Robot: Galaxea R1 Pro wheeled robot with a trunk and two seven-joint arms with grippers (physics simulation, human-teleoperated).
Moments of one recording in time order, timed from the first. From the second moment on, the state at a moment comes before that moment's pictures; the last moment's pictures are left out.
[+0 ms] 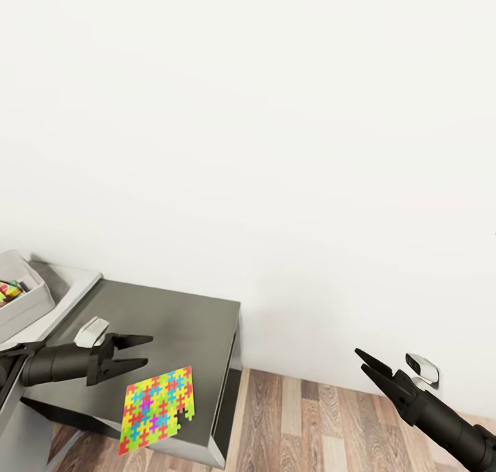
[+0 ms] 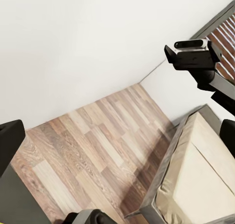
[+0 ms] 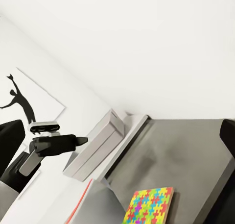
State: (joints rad) left arm -0.32 0.38 0.23 -1.48 0.14 0.76 -1.57; right arm 0.02 -0.20 -0.32 -1.55 -0.74 0.50 1.19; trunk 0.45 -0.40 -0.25
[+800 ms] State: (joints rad) left arm -0.32 0.38 0.23 -1.48 0.14 0.76 -1.57; right arm 0.02 -0.20 -0.32 -1.55 -0.74 0.50 1.18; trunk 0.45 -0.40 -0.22
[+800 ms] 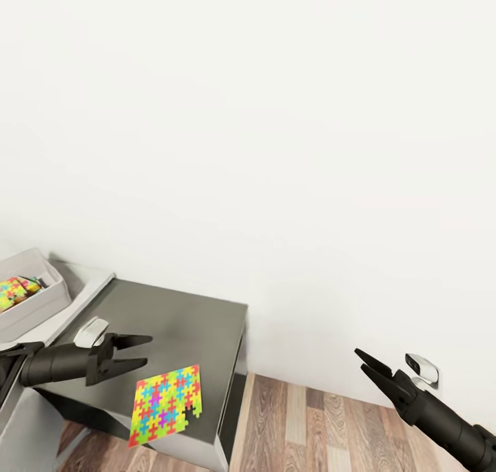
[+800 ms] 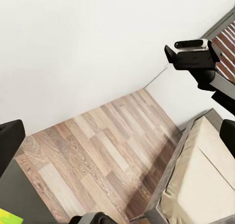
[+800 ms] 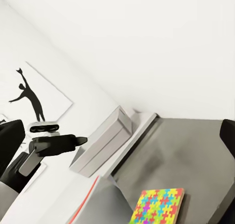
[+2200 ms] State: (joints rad) left arm -0.32 0.38 0.23 -1.49 0.15 0.76 -1.57; right arm 0.02 -0.20 -0.32 -1.56 -0.74 0.50 1.18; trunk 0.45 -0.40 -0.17
